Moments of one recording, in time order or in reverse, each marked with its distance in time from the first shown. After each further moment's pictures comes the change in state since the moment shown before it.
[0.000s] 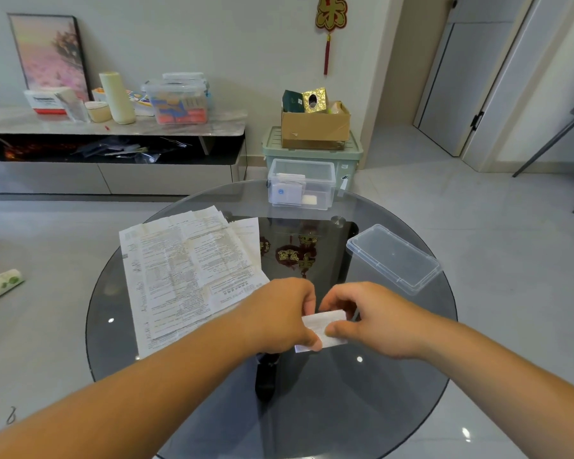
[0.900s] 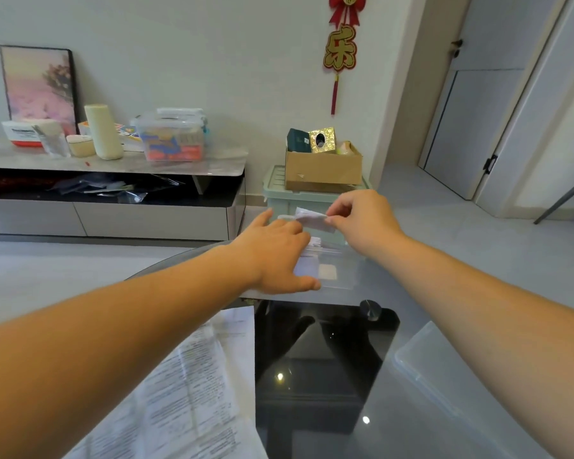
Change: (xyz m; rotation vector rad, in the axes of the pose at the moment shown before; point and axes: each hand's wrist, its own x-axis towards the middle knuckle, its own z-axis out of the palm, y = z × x) left_hand 0.239 -0.084 -0.125 0.751 0.227 0.230; right_hand 0.282 0.038 -0.128 0.006 0.664 0.021
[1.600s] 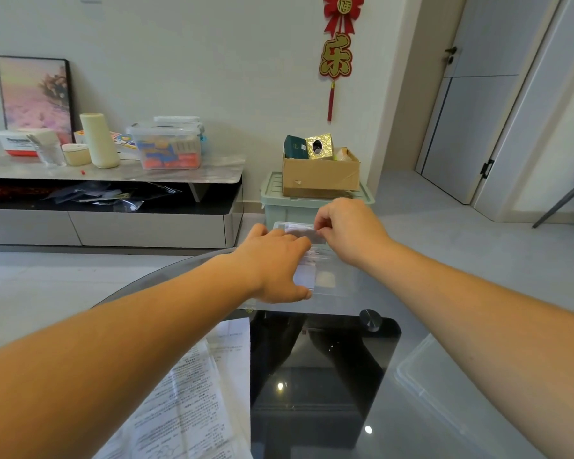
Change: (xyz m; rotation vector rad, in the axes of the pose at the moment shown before) left_hand 0.012 0.003 0.007 -0.058 -0.003 -0.040; right_hand 0.009 -0.007 0.008 -0.329 -0.116 -0.153
